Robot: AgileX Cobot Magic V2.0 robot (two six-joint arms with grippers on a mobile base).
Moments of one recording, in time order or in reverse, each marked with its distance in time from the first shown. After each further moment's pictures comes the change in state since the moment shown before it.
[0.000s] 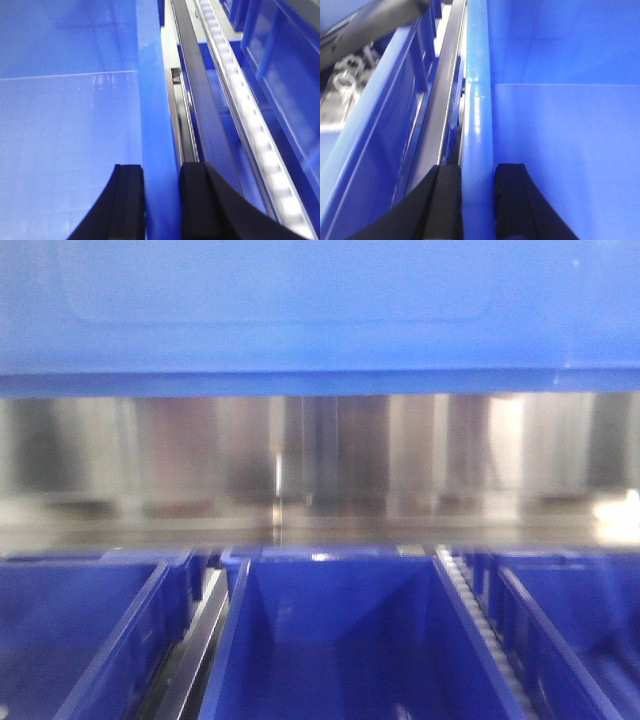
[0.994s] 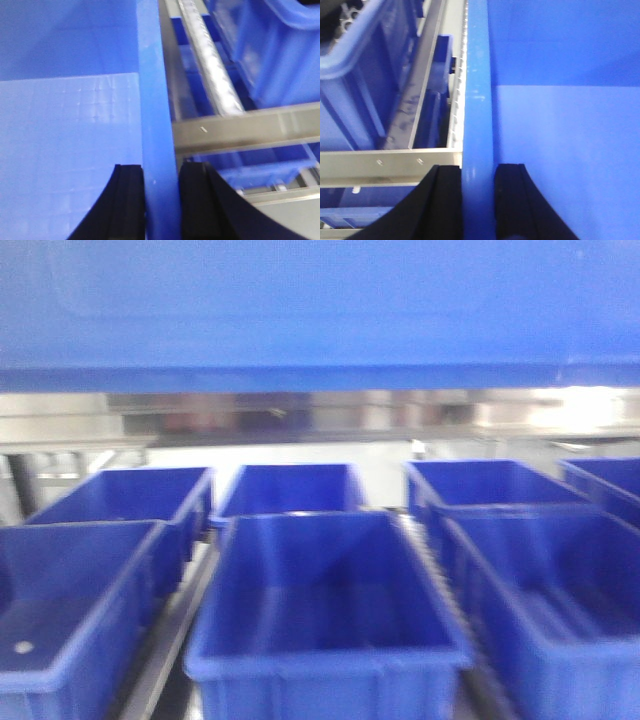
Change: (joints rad) left arm 0.000 0.000 0.000 -0.002 0.008 0.000; right arm 0.000 0.000 0.000 0.004 0.000 0.000
